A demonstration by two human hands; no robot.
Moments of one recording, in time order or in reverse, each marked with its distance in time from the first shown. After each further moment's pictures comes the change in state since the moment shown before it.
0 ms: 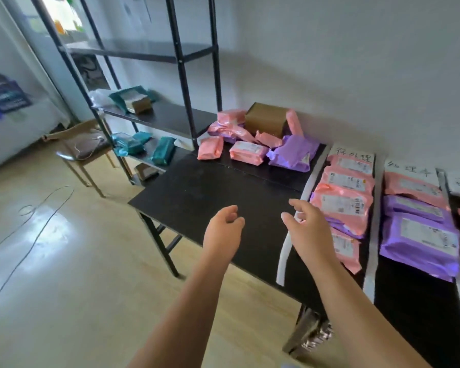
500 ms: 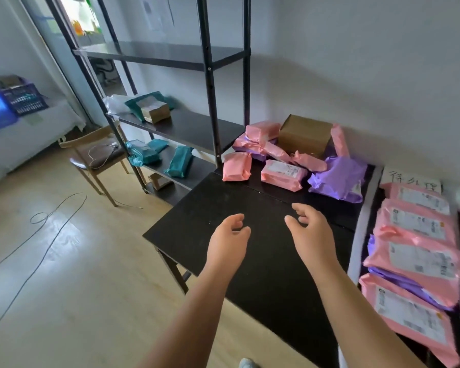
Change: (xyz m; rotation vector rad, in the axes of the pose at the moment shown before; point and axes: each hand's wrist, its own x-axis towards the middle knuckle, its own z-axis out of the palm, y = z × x) left_hand 0.179 -0.007 -0.067 0.056 0.011 -0.029; right_hand 0.142 -0.048 0.145 0.002 -0.047 0.032
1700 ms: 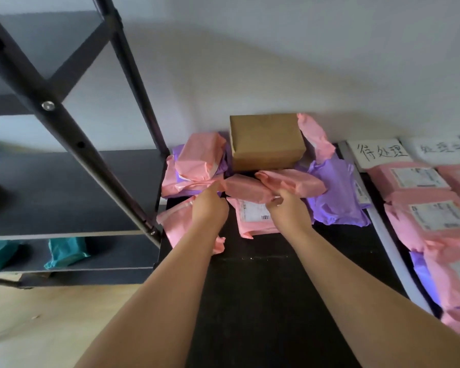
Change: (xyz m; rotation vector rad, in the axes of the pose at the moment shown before) left_hand 0.497 0.077 0.093 0.550 -0.478 0.274; right_hand 0.360 0.000 0.147 -0.288 0.285 0.514
